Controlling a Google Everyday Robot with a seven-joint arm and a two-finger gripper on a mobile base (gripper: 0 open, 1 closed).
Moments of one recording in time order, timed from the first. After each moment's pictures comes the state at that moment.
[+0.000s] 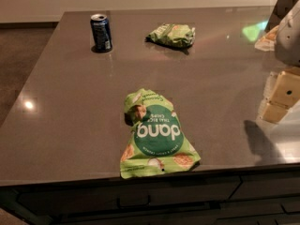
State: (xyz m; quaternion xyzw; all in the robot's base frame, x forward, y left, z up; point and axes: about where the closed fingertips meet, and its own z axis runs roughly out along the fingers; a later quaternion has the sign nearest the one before) arm 0.438 -0.217 0.977 -0.60 0.78 -0.04 0.16
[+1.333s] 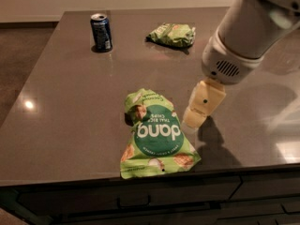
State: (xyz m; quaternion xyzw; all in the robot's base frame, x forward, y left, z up) arm 0.451 -0.112 0.933 -0.54 0.83 0.03 0.16
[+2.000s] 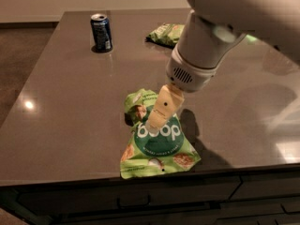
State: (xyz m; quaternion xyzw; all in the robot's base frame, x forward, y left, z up) arm 0.465 -0.059 0.899 -0.47 0.87 0.05 0.13
